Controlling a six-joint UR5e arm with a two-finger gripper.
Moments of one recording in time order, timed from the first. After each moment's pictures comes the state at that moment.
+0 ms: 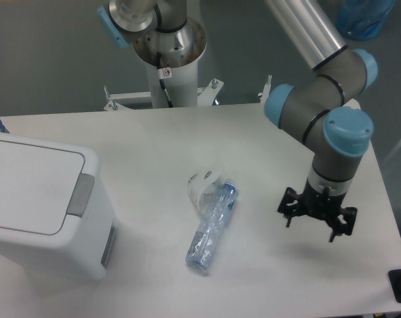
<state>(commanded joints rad) 2.64 -2.14 -1.42 -0.95 1.30 0.93</state>
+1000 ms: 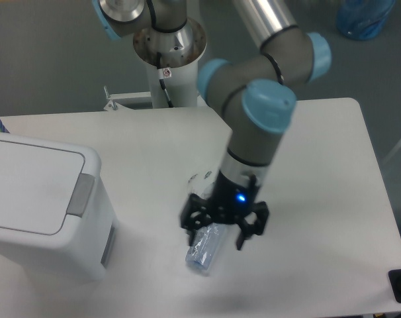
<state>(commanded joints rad) 2.41 -1.91 -1.44 -0.96 1.03 0.24</state>
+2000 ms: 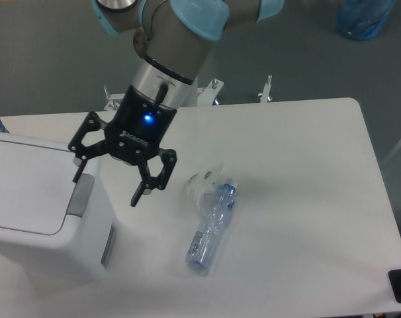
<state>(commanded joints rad) 2.35 -1.77 -1.50 -0.85 0.87 0.26</state>
